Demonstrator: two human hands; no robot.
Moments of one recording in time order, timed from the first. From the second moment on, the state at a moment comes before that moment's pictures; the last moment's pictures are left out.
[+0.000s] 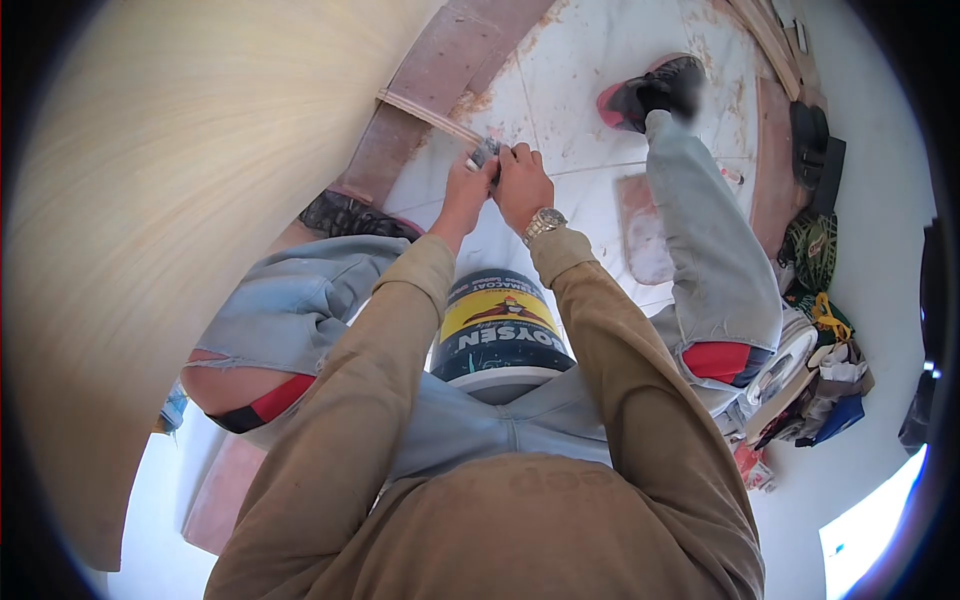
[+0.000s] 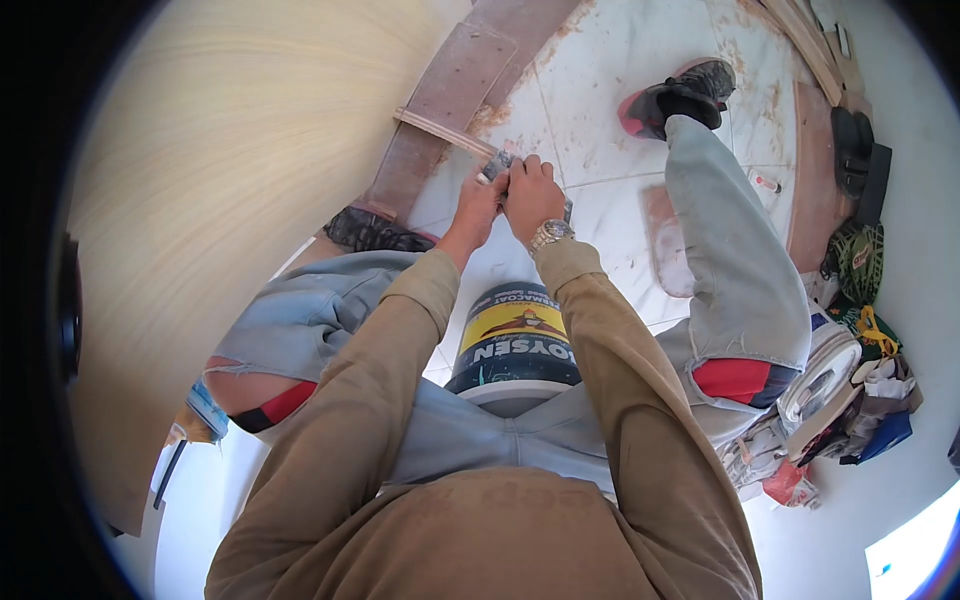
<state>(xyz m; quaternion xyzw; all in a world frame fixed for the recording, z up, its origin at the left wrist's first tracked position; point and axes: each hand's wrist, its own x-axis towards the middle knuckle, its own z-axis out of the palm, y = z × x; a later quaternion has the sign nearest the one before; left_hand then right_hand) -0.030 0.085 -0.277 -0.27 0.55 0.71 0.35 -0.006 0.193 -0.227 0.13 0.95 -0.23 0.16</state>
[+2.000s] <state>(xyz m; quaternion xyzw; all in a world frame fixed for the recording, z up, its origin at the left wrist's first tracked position) -0.054 0.080 -0.279 -0.14 0.78 0.50 0.35 -0.028 0.208 -0.246 0.09 0.96 -0.18 0.20</state>
